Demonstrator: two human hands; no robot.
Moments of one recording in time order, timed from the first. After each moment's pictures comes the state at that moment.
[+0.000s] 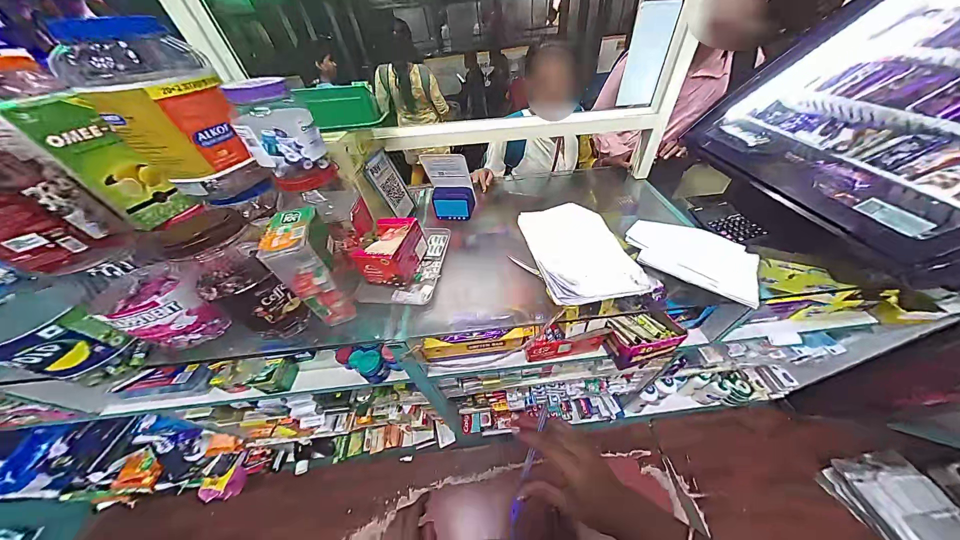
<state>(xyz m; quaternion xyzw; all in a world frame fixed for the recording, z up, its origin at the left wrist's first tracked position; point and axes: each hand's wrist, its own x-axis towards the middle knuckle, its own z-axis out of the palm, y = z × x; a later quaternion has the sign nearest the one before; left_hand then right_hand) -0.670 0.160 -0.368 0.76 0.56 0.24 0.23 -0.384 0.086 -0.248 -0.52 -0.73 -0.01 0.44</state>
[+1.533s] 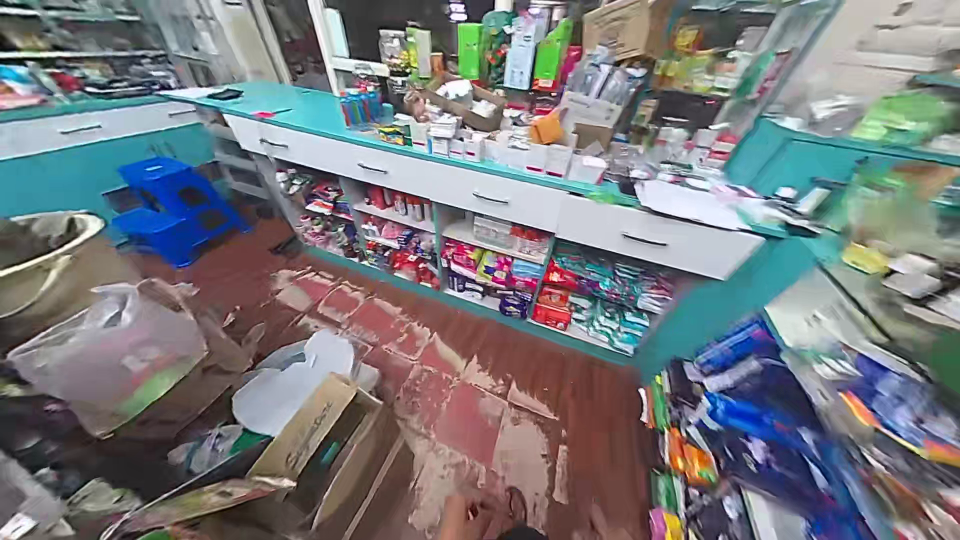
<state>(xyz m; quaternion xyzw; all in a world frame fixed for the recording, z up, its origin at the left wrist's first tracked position) -1.453 0.162 -0.403 0.16 0.79 0.56 0.20 -1.363 0.449 -0.347 -0.07 -0.95 0.22 -0.19</state>
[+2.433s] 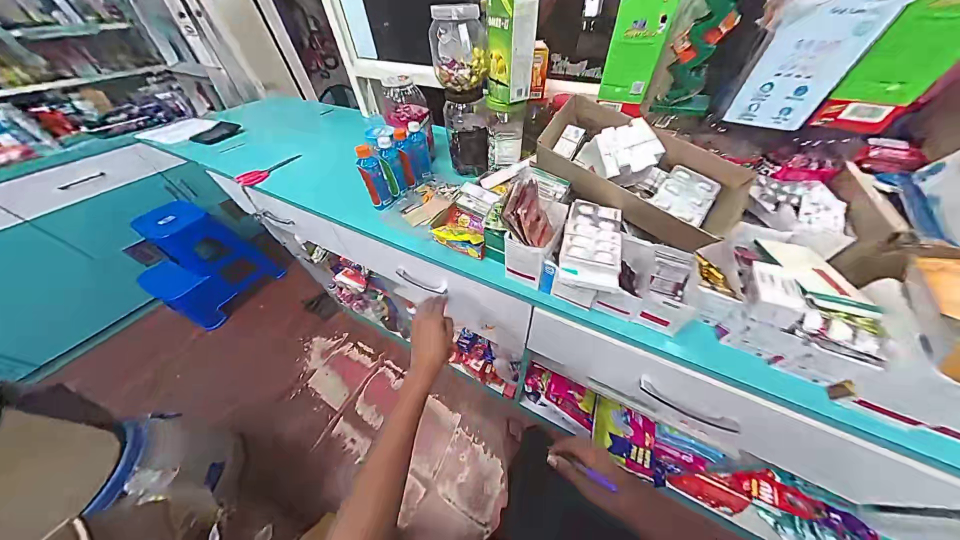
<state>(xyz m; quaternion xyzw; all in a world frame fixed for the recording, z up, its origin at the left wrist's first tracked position) -2.461 -0.076 -0.330 0.03 0.96 0.26 -0.10 -2.254 0.259 -0.388 0.20 -0.86 0.45 -0.10</state>
